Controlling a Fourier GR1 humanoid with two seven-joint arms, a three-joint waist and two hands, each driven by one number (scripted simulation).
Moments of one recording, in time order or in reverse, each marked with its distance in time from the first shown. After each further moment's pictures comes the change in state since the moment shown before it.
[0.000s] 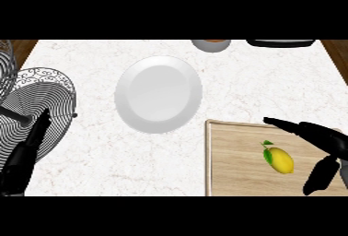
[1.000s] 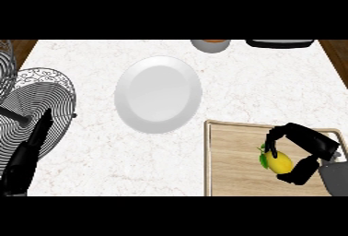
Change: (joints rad) left arm -0.003 -0.061 0.045 -0.025 -0.066 -0.048 0.017; right arm -0.015 0.130 -0.042 0.118 0.175 -0.088 -0.179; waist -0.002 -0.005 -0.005
